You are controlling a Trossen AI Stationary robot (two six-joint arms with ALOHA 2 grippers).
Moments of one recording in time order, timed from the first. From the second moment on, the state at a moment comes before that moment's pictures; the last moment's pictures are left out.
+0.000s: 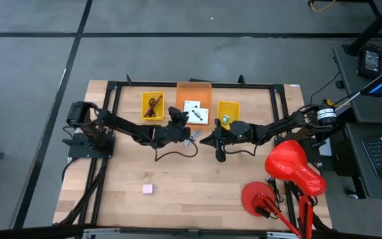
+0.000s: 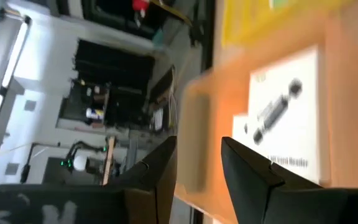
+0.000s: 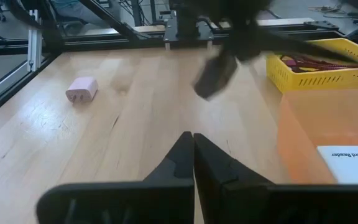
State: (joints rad) left arm -0.05 1.69 0.84 0.38 -0.96 0.81; right arm -0.02 1.59 0.53 0.78 -0.06 0.04
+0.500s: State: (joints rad) left arm -0.30 1.35 0.84 0.18 -0.93 0.54; right arm -0.02 1.59 0.53 0.78 -0.06 0.04
